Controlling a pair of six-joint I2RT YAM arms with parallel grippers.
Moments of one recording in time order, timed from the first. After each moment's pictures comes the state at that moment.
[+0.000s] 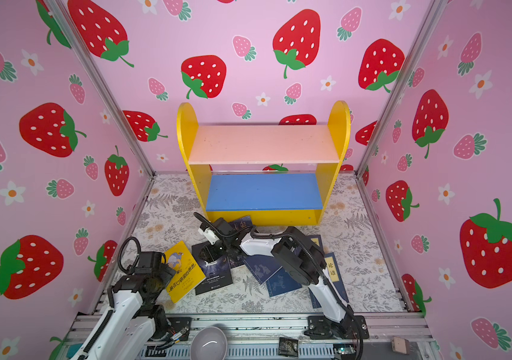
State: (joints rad) left arm 0.05 0.73 0.33 -0.79 -0.17 -1.04; right arm 1.10 2.17 1.43 -0.02 -0.40 0.34
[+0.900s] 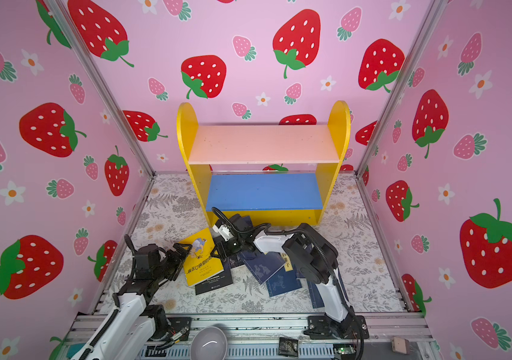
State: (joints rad) left arm 0.05 0.74 0.21 -0.18 0.34 -1.02; right arm 1.00 2.05 1.24 0.03 -0.60 0.48
